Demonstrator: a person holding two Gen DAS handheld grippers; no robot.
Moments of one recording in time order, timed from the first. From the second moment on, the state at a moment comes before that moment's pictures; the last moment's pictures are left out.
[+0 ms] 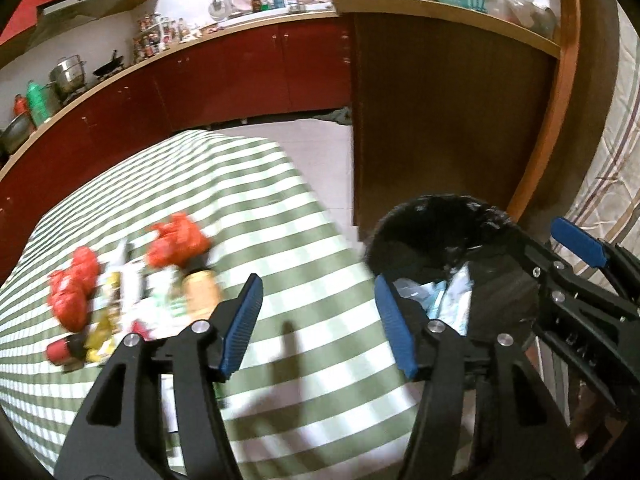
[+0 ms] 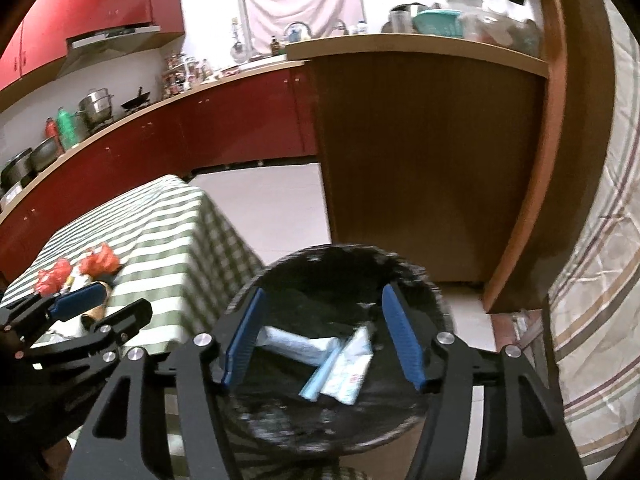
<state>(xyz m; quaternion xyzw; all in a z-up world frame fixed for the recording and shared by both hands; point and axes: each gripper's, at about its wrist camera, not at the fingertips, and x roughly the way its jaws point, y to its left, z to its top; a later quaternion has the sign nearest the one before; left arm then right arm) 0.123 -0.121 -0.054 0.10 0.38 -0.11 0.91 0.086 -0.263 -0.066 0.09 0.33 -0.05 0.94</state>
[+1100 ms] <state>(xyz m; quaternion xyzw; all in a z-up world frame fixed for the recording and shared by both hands) 0.078 0.165 -0.055 0.04 0.40 0.10 0.91 0.084 -0.035 -0.064 0.00 0.37 0.13 0.92</state>
